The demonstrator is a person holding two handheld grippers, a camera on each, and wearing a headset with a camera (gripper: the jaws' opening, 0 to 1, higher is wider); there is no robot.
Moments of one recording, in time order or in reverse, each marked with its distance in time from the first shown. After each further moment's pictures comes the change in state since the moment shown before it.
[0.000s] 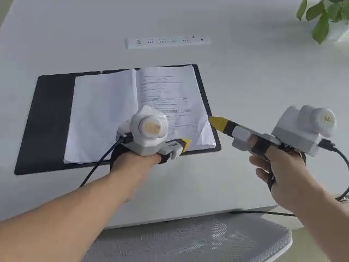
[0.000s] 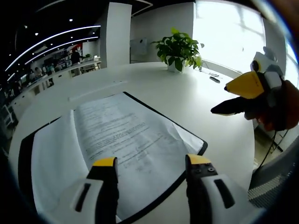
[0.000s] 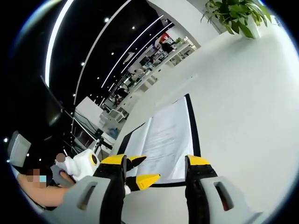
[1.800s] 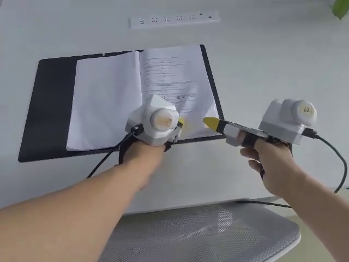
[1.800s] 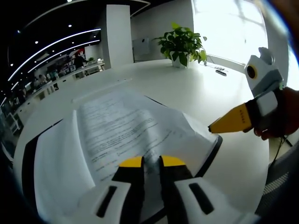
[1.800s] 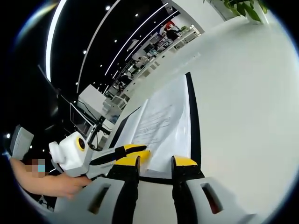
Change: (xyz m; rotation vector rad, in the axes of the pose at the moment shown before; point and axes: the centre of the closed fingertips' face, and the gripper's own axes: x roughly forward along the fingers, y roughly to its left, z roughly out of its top) left arm 0.014 0.014 -0.009 0.060 0.002 0.073; right arm 0.038 -0.023 -0.040 -0.022 0.127 0.044
